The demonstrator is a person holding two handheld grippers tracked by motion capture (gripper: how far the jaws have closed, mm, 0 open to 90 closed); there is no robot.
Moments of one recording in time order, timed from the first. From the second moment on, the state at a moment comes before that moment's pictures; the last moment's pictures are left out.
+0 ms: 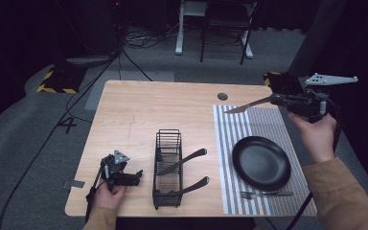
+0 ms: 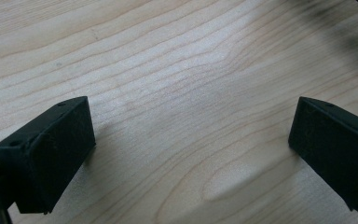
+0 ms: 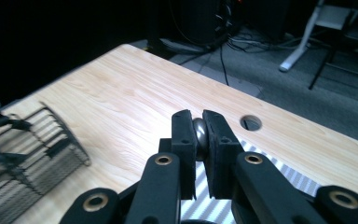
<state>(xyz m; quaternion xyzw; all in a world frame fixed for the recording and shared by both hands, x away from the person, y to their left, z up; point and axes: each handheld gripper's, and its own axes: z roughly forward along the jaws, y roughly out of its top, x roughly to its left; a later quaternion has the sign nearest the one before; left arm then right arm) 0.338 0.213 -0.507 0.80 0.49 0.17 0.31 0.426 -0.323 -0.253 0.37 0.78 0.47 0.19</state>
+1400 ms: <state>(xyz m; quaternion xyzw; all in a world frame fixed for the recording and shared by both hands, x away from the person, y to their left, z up) 0.338 0.213 -0.507 0.80 0.49 0.17 0.31 0.475 -0.338 -0.330 0.43 0.79 0.42 0.16</state>
